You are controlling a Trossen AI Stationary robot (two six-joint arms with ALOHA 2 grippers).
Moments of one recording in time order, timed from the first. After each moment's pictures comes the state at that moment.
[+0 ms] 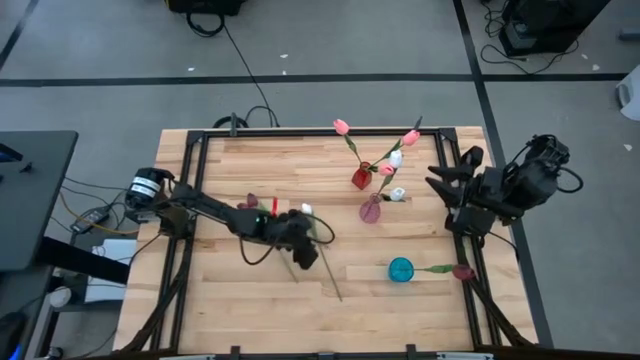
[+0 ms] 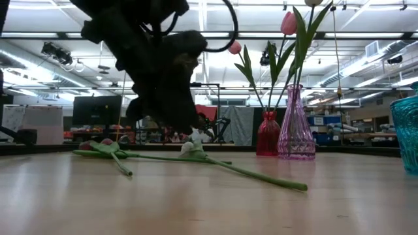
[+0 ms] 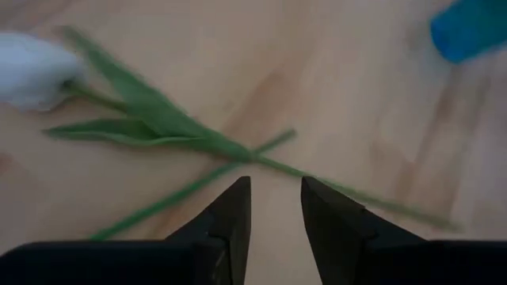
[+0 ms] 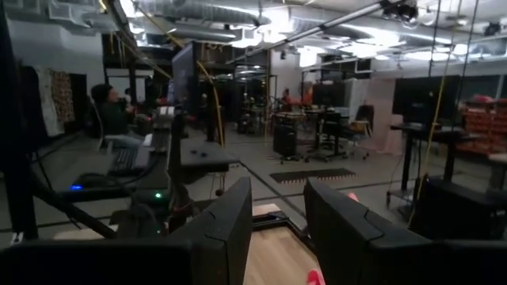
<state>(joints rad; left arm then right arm) -0.19 1.70 0.93 -0.10 -0.21 -0.87 0.72 0.59 0.74 0.16 1.05 -0.29</state>
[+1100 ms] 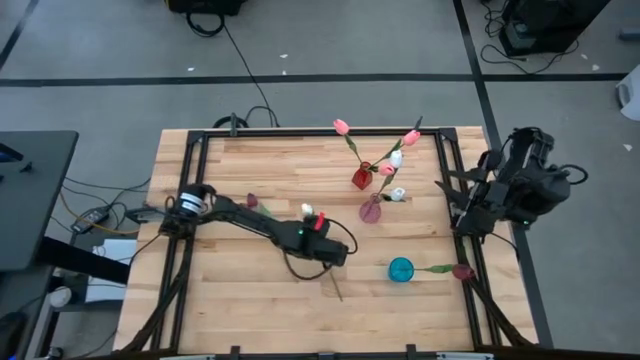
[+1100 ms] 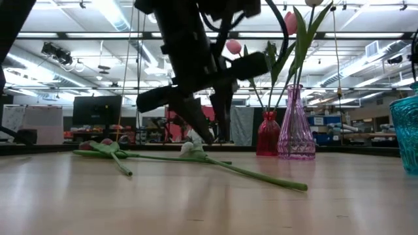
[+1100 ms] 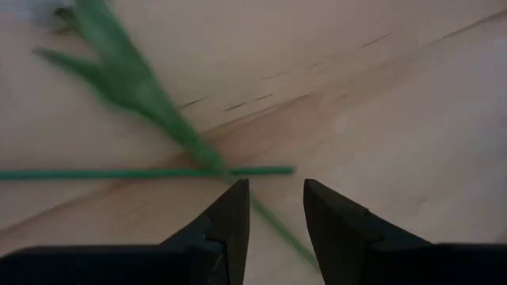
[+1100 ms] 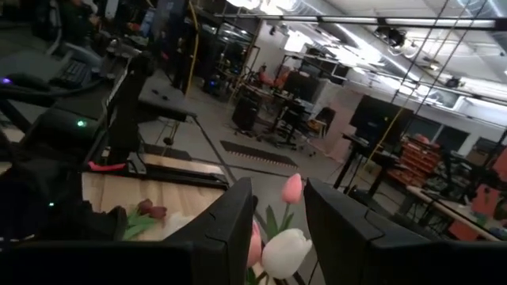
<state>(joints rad) -0.24 2.08 1.55 -0.72 -0.34 -1.39 0.99 0.56 0.74 0.16 1.40 -0.71</state>
